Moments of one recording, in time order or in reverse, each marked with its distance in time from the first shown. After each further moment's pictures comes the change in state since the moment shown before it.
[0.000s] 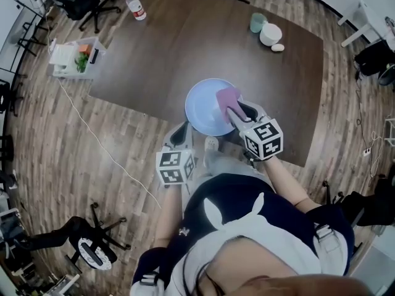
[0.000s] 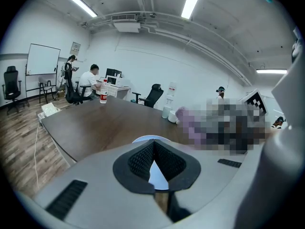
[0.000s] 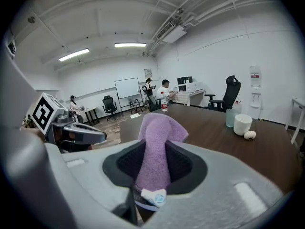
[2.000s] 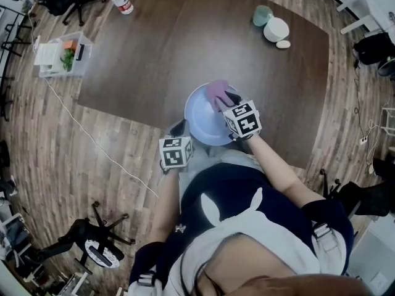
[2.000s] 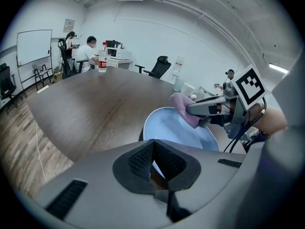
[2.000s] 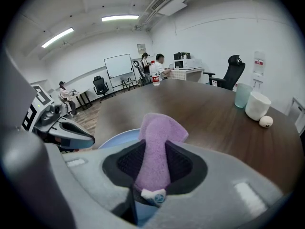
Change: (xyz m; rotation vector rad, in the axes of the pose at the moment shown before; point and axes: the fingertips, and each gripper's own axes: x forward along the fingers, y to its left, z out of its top) left arm 0.120 0.079 -0.069 -0.047 0.312 -0.002; right arm 0.155 -0.066 -0.063 0.012 0.285 -0.056
